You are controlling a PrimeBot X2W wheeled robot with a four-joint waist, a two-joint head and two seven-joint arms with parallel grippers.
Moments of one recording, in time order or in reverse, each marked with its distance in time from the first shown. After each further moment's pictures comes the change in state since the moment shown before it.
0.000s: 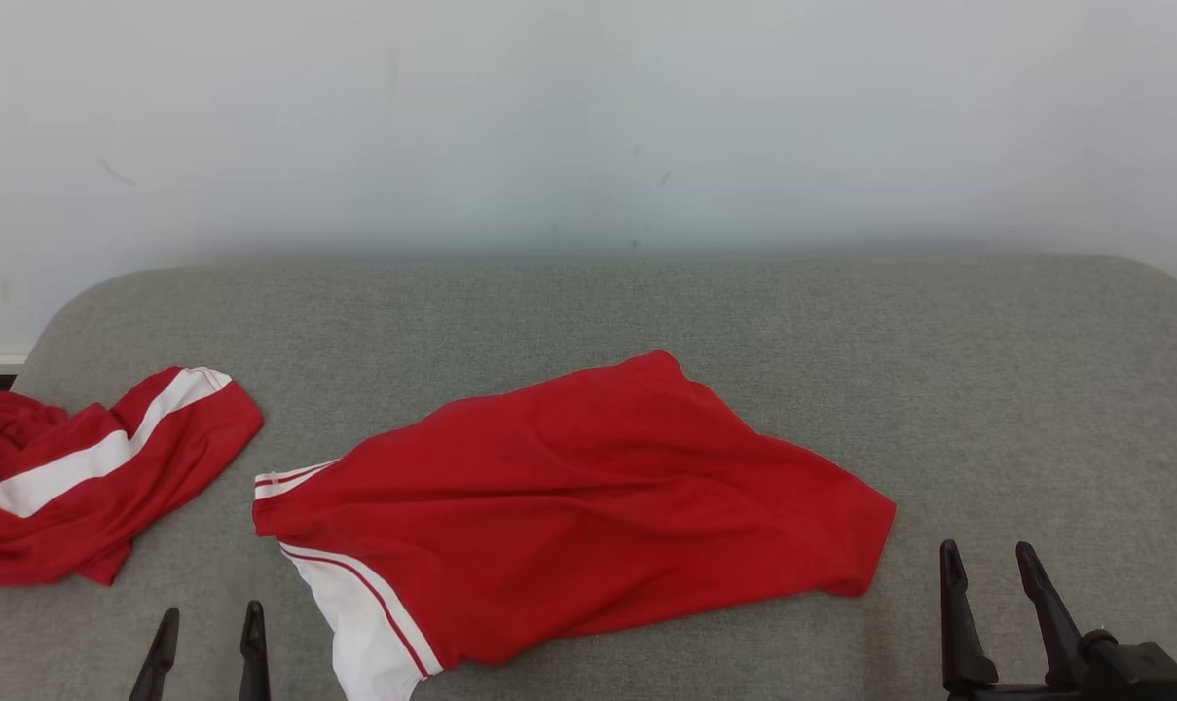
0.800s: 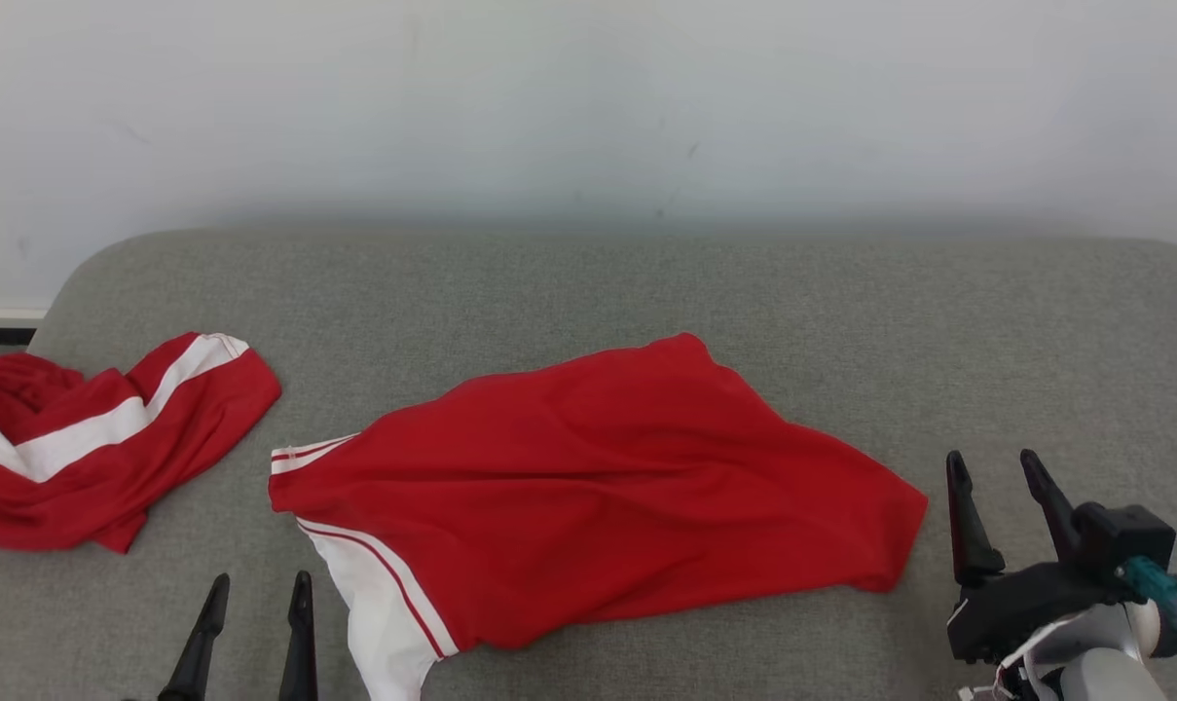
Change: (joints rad) left arm -0.054 -0.054 -0.011 0.047 0.049 -0.051 0.000; right arm -0.250 -0.093 0.012 0.226 -0.011 0.000 0.080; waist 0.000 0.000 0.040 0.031
